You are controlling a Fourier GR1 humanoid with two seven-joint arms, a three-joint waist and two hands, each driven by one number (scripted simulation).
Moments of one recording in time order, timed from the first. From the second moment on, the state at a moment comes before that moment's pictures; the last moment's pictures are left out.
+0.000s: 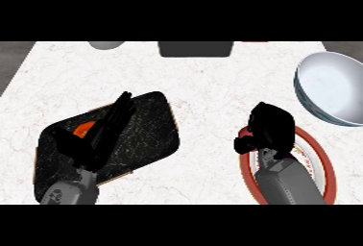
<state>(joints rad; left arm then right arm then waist) -0.13 0.14 -0.18 -1.55 0.26 -0.01 0.14 -0.31 -0.08 0.27 -1.58 1.21 0.26 0.89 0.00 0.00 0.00</state>
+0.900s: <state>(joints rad) -0.12 0.12 -0.16 -1.57 0.24 -0.04 0.15 -0.59 -0.17 0.03 -1.93 1.24 0.53 0.88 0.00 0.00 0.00</state>
